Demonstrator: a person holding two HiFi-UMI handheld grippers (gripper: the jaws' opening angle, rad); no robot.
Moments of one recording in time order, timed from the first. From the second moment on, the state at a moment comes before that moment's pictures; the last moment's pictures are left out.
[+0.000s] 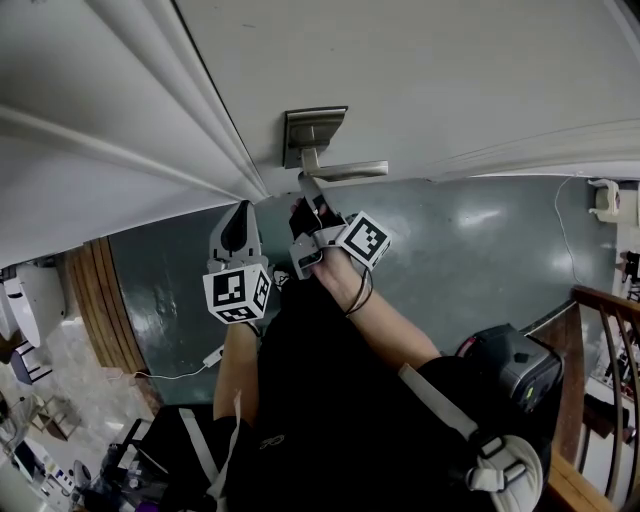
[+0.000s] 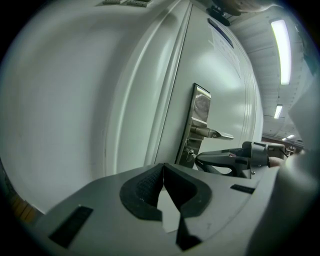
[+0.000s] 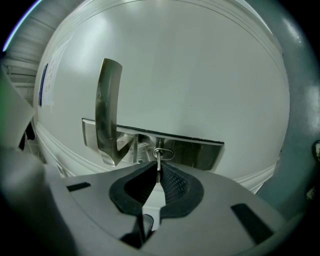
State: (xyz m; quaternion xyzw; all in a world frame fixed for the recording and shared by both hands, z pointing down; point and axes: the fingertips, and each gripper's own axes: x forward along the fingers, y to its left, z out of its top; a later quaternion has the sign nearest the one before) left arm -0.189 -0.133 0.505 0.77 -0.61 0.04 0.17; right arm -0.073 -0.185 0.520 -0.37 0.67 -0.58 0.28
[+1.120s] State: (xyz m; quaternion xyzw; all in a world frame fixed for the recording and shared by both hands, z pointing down) left arm -0.184 -0.127 0.511 0.77 -0.61 0.05 0.18; right arm -0.069 -0.170 0.526 -0.37 0.68 -0.57 0.27
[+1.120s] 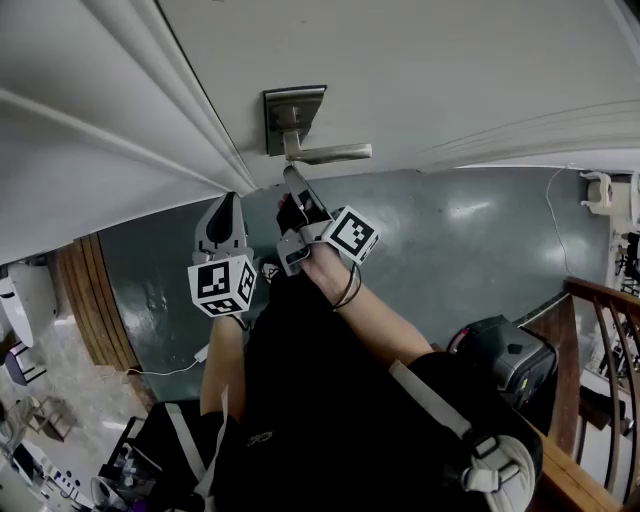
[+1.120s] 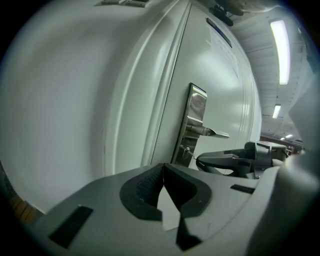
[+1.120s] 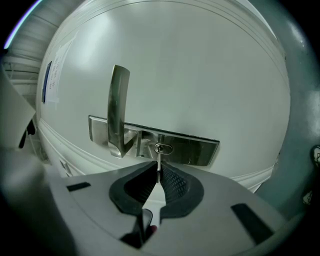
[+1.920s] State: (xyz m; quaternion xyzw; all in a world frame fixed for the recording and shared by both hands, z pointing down) left arm -0.188 -0.094 0.508 0.78 -0.60 0.05 0.18; right arm -0.077 -0.118 0.528 -0.40 0.74 -0.51 0.18
